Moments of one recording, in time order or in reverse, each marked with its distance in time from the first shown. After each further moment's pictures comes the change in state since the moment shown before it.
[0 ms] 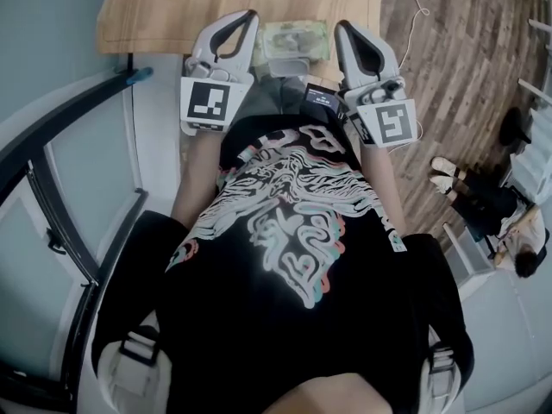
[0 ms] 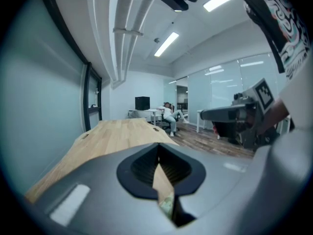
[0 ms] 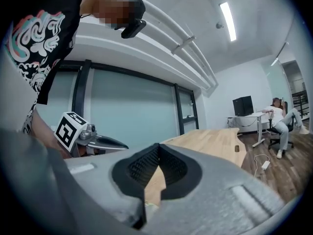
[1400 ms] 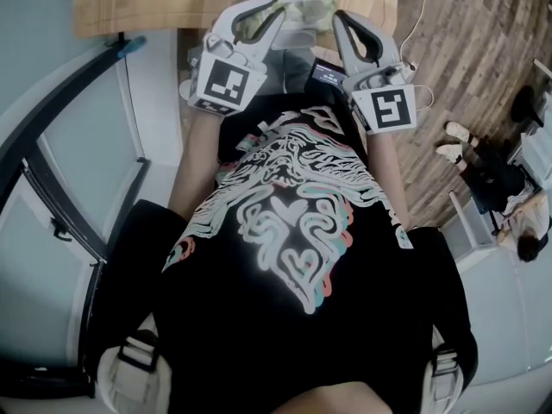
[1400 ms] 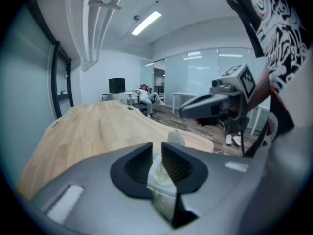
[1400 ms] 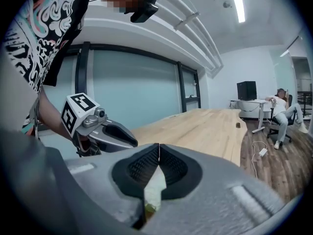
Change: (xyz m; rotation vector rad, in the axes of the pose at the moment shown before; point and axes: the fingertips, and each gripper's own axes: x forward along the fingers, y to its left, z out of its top) left arm 0.028 -0.068 -0.082 0.101 0.198 -0.288; right arm -0.009 0.012 -0.100 -0.005 0.253 0.053
